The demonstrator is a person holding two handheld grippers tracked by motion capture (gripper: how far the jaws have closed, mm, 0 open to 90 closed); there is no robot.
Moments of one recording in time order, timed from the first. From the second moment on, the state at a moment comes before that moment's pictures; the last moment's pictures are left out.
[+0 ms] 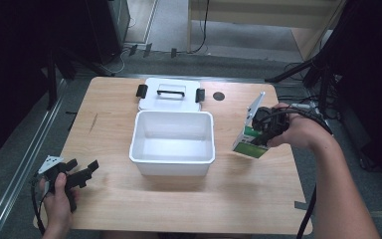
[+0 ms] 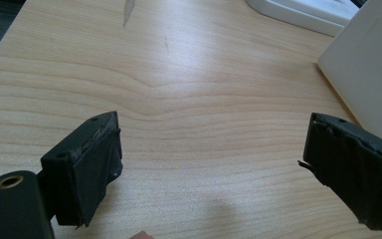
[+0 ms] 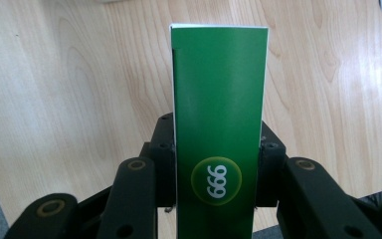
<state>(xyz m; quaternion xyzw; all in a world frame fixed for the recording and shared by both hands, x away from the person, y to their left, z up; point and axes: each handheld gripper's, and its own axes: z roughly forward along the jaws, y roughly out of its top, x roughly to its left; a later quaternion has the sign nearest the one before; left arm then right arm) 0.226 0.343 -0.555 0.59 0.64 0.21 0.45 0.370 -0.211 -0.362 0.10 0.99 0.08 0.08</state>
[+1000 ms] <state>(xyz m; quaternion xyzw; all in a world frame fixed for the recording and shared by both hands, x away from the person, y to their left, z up) 0.227 0.343 -0.556 0.59 0.63 0.21 0.45 0.361 -0.166 -0.285 0.07 0.99 0.08 0.08</state>
